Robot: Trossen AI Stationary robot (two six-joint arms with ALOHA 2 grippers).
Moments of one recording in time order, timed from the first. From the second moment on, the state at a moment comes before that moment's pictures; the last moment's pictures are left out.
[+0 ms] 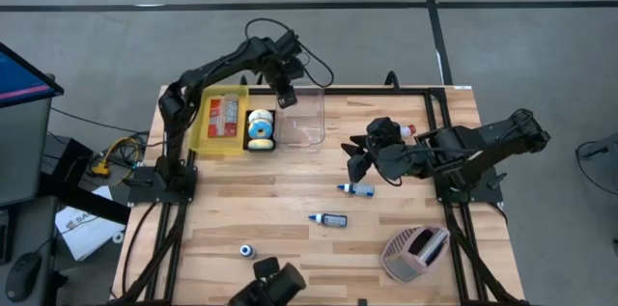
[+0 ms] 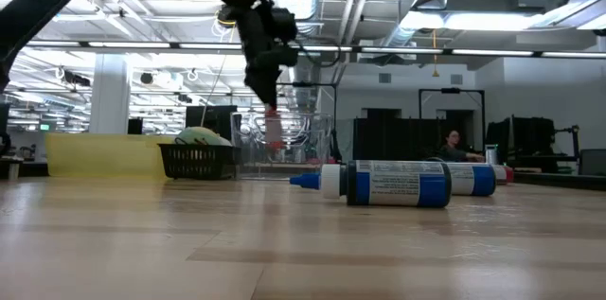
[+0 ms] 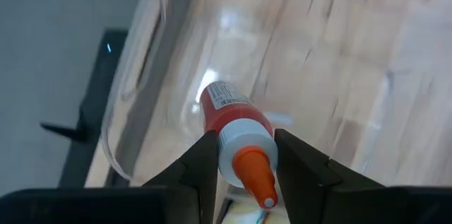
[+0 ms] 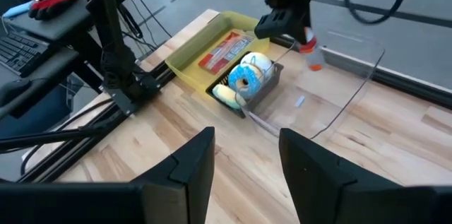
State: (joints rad) left arm 0.68 2.04 1.90 -1.10 0.08 0.34; right arm 0.32 1.39 1.52 -0.84 0.76 0.89
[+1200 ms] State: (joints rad) left arm 0.69 2.06 1.76 -1.04 0.02 0.41; right arm 0.28 1.39 1.52 -0.83 0.77 0.86
